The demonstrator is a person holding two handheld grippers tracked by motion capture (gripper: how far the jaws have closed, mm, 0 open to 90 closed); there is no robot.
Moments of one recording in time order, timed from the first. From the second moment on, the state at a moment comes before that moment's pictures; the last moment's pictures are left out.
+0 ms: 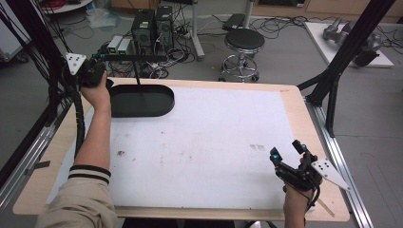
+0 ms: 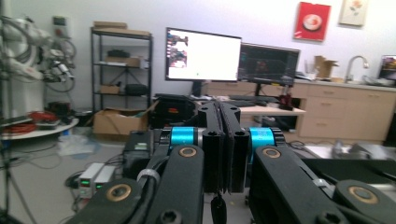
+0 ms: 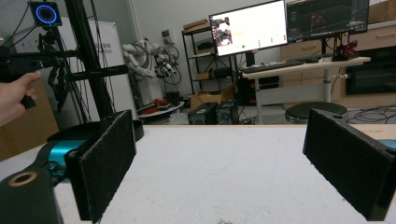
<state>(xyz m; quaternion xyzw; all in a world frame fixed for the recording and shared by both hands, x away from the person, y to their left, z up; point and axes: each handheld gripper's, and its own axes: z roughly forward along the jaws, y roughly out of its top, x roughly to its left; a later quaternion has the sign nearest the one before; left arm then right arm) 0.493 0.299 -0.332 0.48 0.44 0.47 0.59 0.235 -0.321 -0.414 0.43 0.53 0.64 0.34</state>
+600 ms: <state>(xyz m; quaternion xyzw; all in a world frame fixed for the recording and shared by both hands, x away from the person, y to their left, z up) 0.489 0.300 -0.356 0.52 0.46 0.43 0.58 0.236 -0.319 -0.413 0.43 0.53 0.65 0.34</state>
